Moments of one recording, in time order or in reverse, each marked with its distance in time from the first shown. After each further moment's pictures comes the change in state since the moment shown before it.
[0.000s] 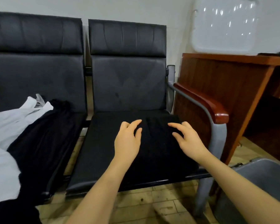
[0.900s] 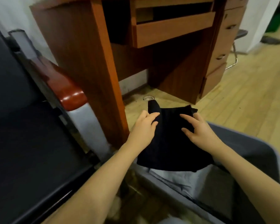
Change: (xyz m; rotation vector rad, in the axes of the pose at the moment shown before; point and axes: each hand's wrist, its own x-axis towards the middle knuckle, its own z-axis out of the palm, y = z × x) left_hand -0.069 0.238 0.357 -0.217 -0.772 0.513; right_hand -0.197 0.299 -0.203 -0.218 0.085 0.635
